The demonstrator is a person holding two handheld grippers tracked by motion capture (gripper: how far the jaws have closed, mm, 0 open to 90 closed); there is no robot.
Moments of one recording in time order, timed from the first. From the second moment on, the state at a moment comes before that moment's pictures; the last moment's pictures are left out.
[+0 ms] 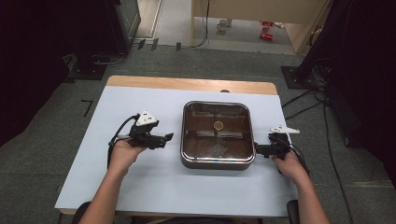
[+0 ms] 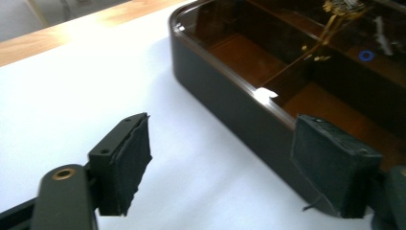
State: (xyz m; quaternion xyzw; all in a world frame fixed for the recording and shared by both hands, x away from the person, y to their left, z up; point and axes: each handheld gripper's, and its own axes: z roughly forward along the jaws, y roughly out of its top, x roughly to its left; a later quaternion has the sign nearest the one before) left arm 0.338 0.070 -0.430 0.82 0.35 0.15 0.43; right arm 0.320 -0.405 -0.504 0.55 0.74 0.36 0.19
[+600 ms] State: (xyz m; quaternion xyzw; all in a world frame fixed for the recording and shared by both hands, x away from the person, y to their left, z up) left arm 0.329 0.078 -0.473 0.83 0.39 0.14 0.38; right arm 0.320 -0.405 -0.504 0.55 0.74 0.36 0.19
